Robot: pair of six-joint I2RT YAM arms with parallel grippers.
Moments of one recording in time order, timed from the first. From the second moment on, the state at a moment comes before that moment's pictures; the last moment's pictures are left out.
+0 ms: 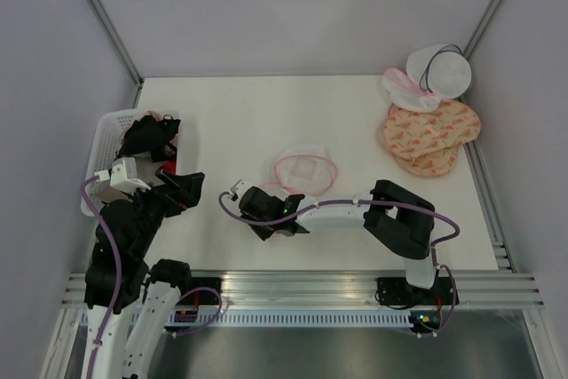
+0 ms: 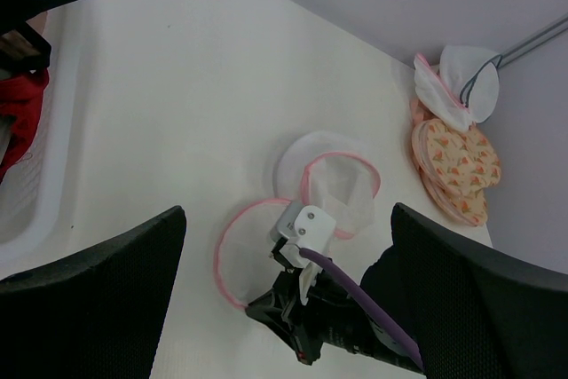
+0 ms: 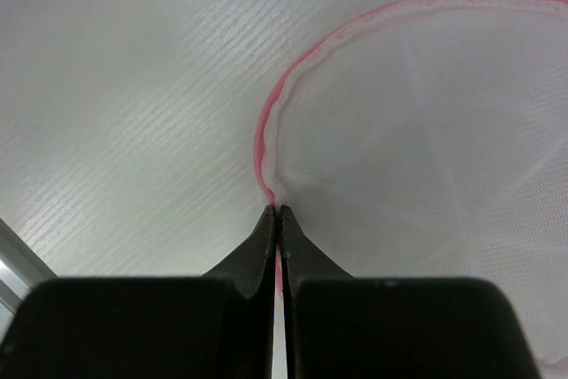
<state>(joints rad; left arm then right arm) -0.17 0.29 0.78 -0.66 0.02 -0.61 1.19 1.94 1.21 -0.19 0.14 0.28</state>
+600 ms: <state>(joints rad) -0.17 0.29 0.75 -0.65 0.08 -0.61 0.95 1.34 1.14 -0.04 0.01 0.54</state>
